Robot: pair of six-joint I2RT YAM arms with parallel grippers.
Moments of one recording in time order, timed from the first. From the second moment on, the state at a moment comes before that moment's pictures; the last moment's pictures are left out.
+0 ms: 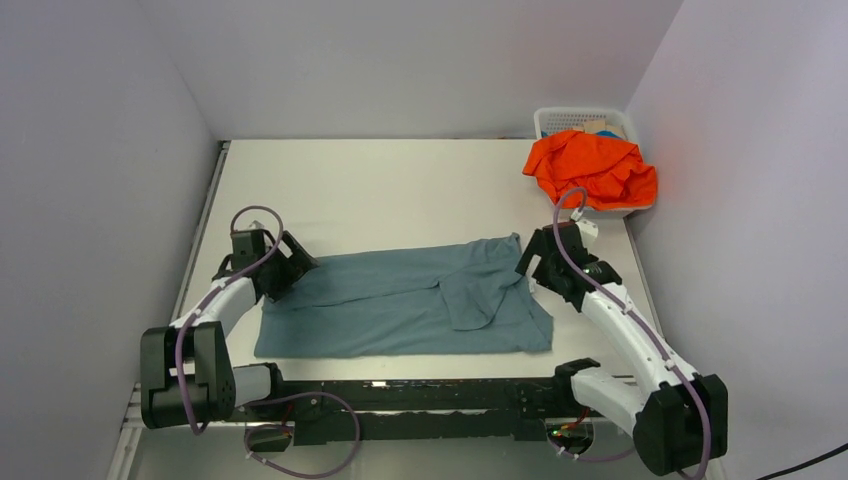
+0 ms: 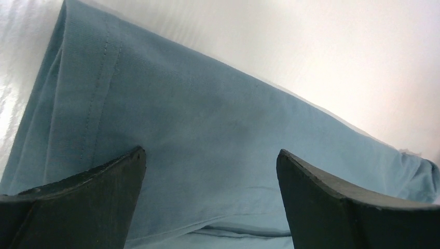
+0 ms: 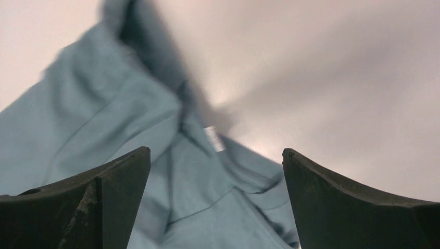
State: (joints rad) left arm 0.11 1.26 0.53 -0.15 0.21 -0.66; right arm 0.25 1.03 0.68 -0.63 0.37 0.67
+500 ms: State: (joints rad) left arm 0.11 1.22 0.53 -0.21 0.20 -0.63; right arm 0.70 1.42 0.89 -0.35 0.12 0.53
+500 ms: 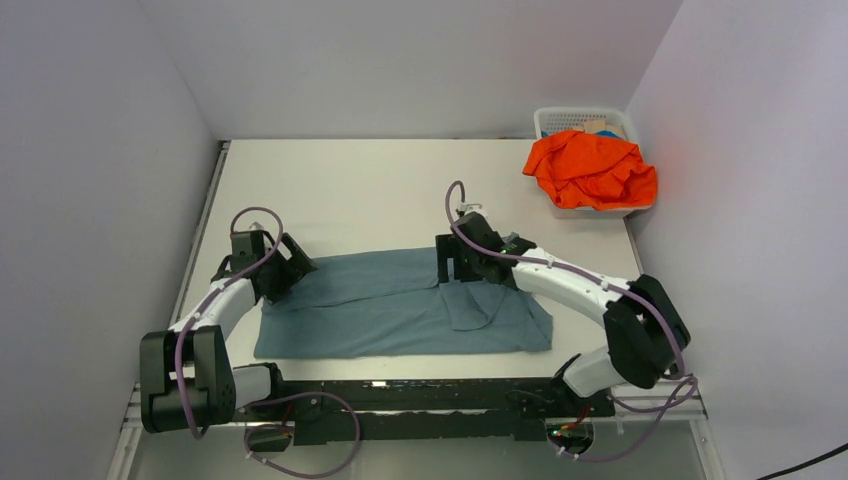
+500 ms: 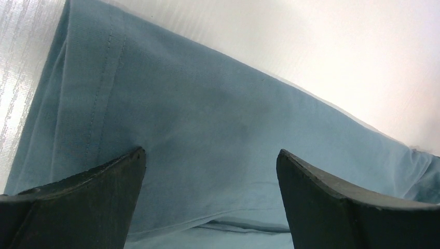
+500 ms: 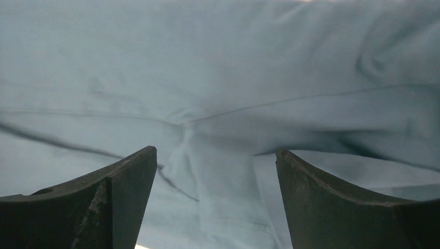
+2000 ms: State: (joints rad) left arm 0.11 1.24 0.54 -0.23 0.18 -0.62; right arm 0.71 0.97 0.61 -1.02 0.53 1.23
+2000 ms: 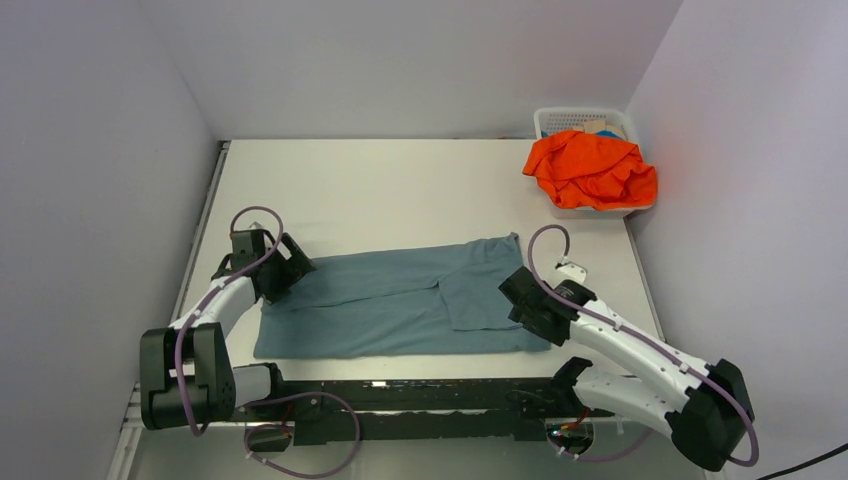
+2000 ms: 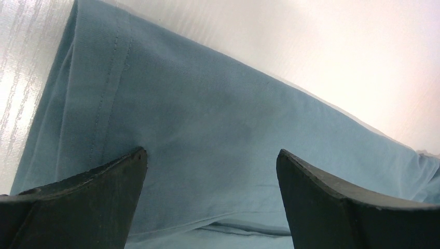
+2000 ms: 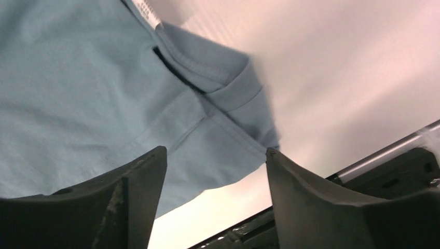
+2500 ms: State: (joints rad) left arm -0.06 1.07 0.61 -0.42 0.06 -0.63; right arm 0.71 1.11 0.70 -0.58 0.24 0.92
